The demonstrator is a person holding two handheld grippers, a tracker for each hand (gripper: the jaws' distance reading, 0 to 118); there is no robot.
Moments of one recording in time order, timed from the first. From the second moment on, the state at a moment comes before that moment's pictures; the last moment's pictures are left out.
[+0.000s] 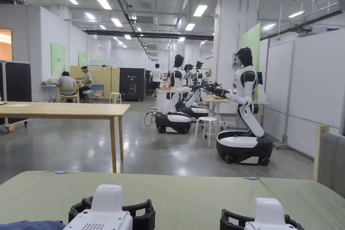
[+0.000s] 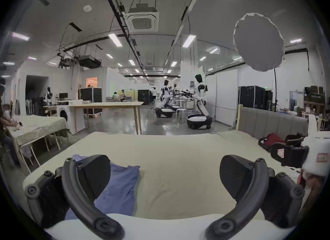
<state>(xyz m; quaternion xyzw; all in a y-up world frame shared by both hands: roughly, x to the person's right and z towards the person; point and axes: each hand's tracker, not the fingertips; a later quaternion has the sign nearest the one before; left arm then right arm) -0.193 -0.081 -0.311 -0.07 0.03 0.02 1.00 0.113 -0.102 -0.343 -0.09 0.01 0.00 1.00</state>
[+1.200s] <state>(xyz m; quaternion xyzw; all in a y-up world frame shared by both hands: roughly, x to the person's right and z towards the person) -0.437 -0.229 -0.324 -0.34 0.15 0.10 0.92 -0.132 -0.193 -0.356 -0.19 0.26 0.06 0.94</state>
